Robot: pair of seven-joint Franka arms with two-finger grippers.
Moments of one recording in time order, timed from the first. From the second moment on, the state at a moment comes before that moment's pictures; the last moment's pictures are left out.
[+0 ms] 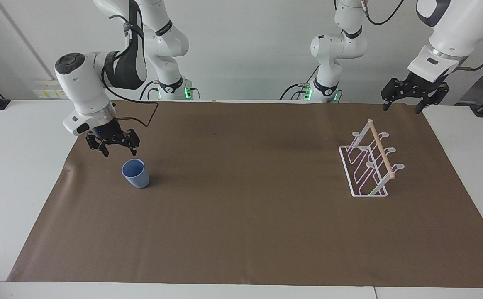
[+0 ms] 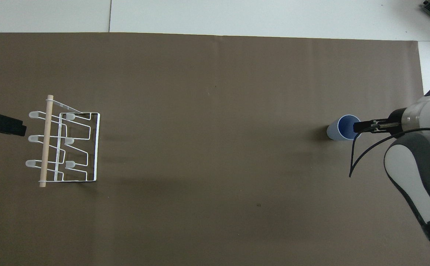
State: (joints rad) left arm -0.03 -0.06 -0.02 -1.60 0.00 1.53 0.14; right arm -0.12 0.03 0.01 -2.07 0.07 2.22 -0.20
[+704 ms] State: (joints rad) left arm -0.02 -0.06 -0.02 -1.60 0.00 1.53 0.14; right arm -0.13 0.10 0.01 -2.13 0.08 2.35 -0.28
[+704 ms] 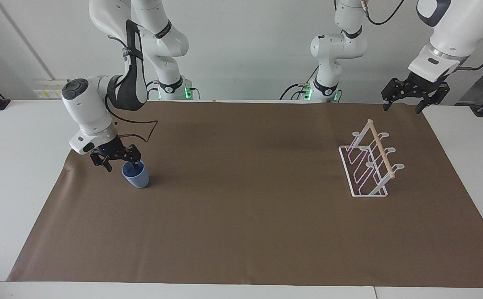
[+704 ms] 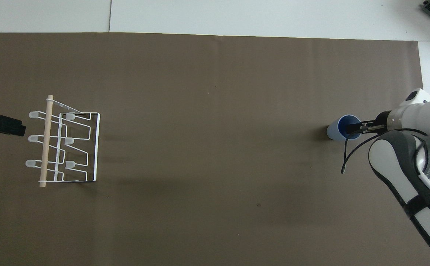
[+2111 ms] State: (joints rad) left arm -0.02 -0.06 -0.02 -1.60 0.00 1.53 0.14; right arm -0.08 0.05 0.03 -1.89 0.30 2.05 -0.27
